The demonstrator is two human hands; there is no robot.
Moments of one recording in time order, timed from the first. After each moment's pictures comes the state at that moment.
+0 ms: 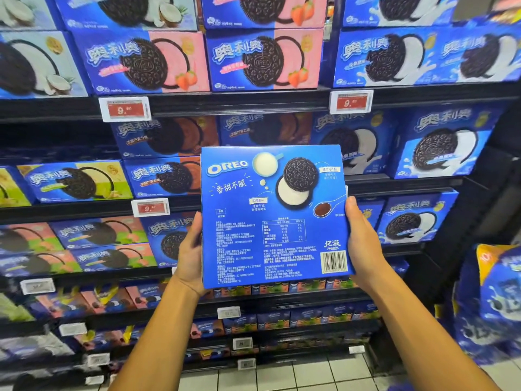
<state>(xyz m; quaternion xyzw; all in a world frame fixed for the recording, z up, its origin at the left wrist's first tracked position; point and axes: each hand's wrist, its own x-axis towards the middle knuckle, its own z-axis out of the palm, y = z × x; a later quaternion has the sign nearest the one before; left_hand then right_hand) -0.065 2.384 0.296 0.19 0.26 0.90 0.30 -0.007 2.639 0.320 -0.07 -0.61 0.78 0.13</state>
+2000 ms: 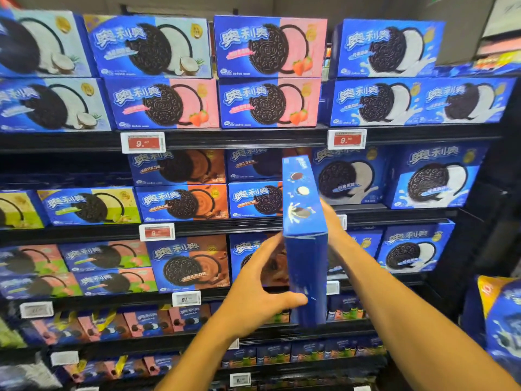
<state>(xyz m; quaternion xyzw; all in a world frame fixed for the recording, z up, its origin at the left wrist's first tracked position) -0.021 2.437 0.317 0.33 0.73 0.60 0.00 -0.090 2.624 0.368 -0.05 -0.68 0.72 0.14</state>
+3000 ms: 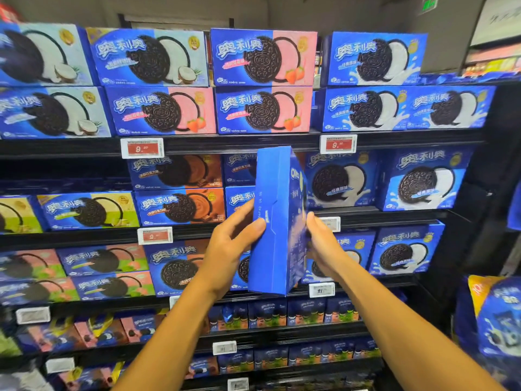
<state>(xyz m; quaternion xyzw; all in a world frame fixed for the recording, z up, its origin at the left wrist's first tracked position) -0.038 2.422 0.371 0.31 0.59 0.75 0.02 -0.100 2.645 0.313 -0.05 -0.69 0.72 0.08</state>
